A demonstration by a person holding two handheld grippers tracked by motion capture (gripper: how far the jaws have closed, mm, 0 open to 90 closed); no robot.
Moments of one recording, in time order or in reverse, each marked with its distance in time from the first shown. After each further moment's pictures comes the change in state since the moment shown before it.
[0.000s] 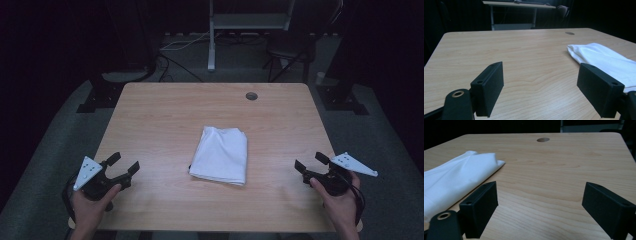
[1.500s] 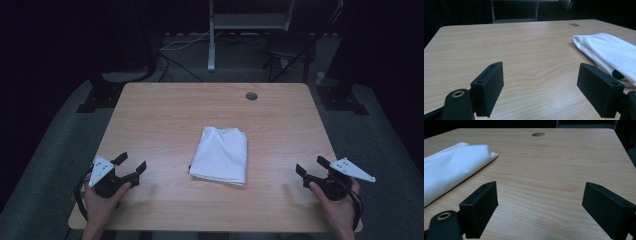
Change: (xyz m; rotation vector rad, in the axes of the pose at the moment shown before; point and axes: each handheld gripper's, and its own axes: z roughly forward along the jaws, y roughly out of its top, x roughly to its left) left arm -0.006 -0.013 0.021 0.028 0.013 0.021; right arm -0.002 -0.016 0.001 0.009 -0.031 -0.029
